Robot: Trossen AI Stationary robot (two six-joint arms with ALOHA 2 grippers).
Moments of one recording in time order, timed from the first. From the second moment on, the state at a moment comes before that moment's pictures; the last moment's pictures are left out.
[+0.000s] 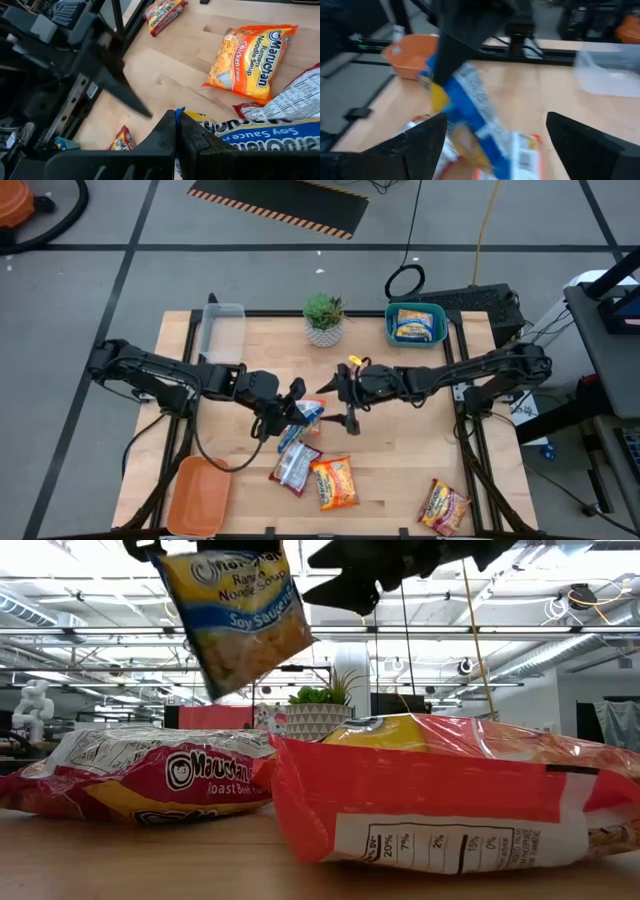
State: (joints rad) left arm -0.16 1.36 1.05 -0.26 0.14 0.89; right arm 0.08 1.52 0.95 0.21 -0.07 0.00
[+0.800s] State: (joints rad) left arm -0.16 1.37 1.05 -0.21 0.21 1.02; right arm 0.06 1.78 0.95 0.48 -0.34 0.03
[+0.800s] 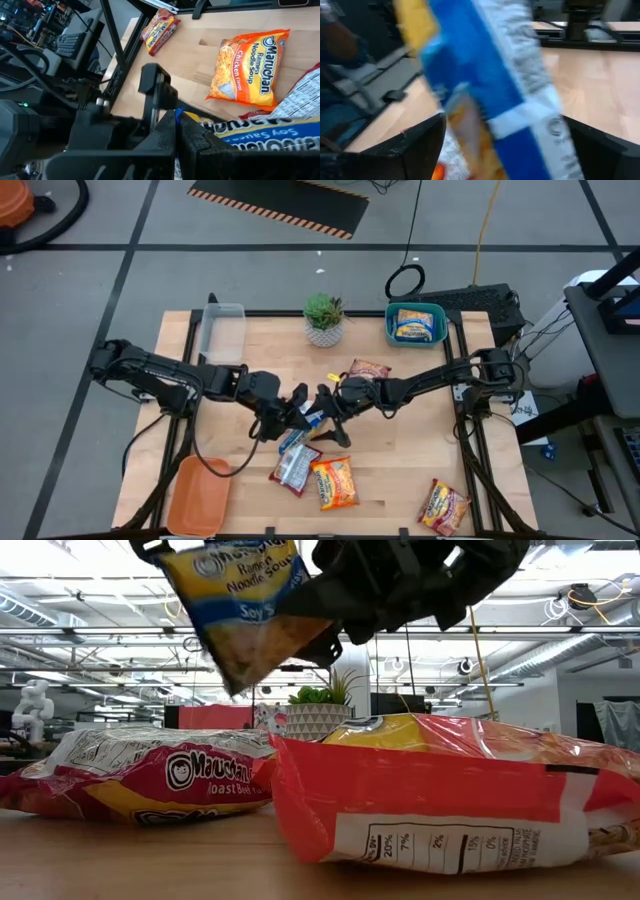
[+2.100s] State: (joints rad) left arm -0.15 1.37 1.05 -0.12 -0.22 0.67; right arm -0.02 1.70 0.95 0.25 -0.31 -0.10
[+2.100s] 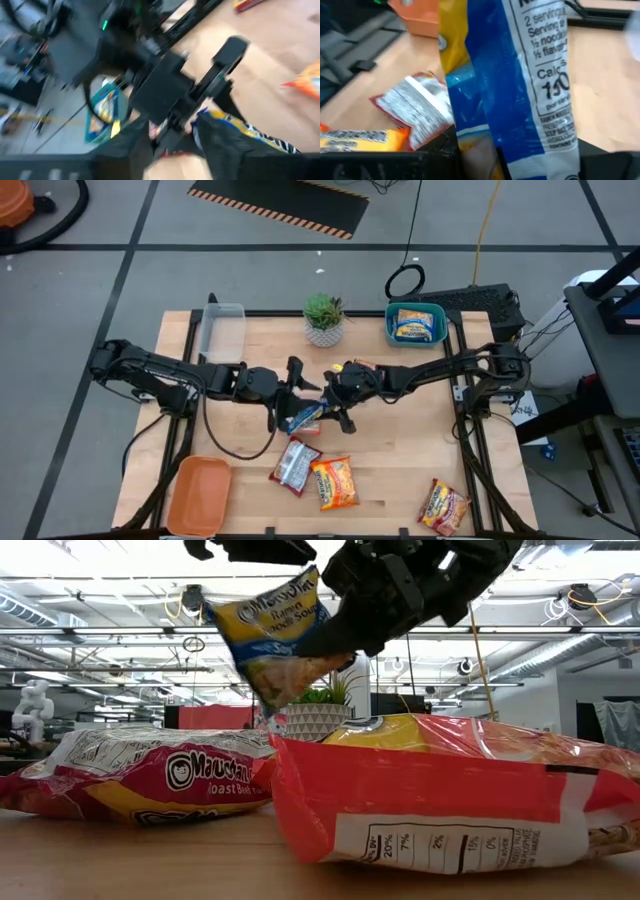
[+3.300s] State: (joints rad) left arm -0.06 1.37 1.05 -0.68 -0.68 0.04; right arm -0.27 1.38 0.95 -0.48 0.89 -0.02
